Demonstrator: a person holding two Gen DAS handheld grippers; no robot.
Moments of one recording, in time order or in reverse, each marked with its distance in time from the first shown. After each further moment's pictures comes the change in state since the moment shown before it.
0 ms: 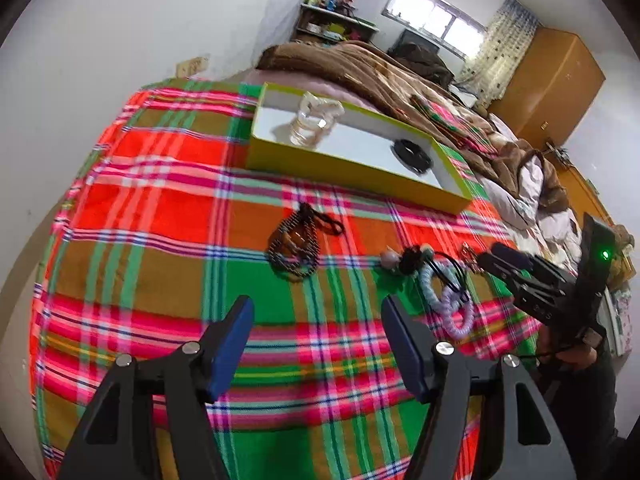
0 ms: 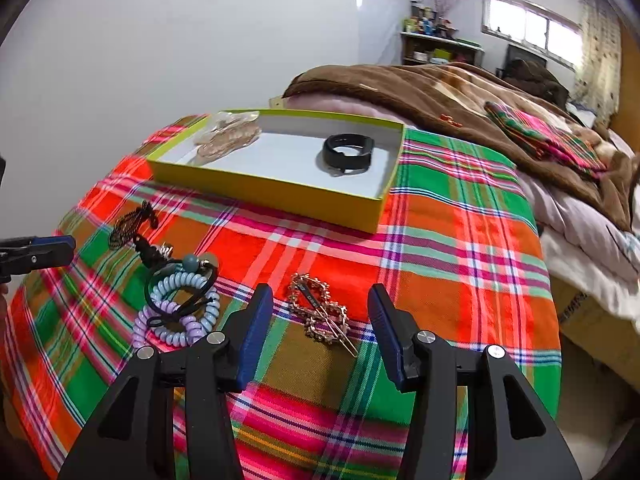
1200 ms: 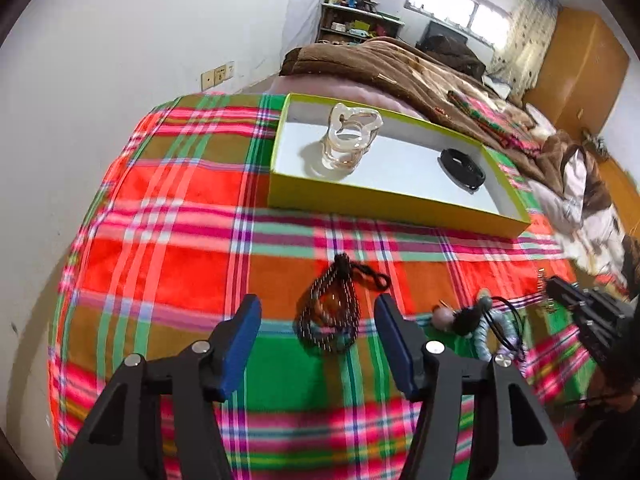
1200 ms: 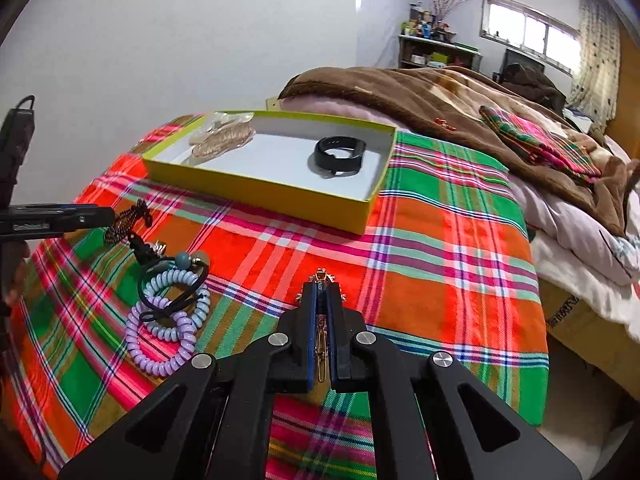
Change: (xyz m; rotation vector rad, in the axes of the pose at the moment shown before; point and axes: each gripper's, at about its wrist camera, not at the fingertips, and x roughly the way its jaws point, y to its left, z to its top) left arm 0.037 -0.002 0.039 0.040 -0.005 0.192; right arm -0.007 -0.006 -0.001 0.005 -0.009 -0.028
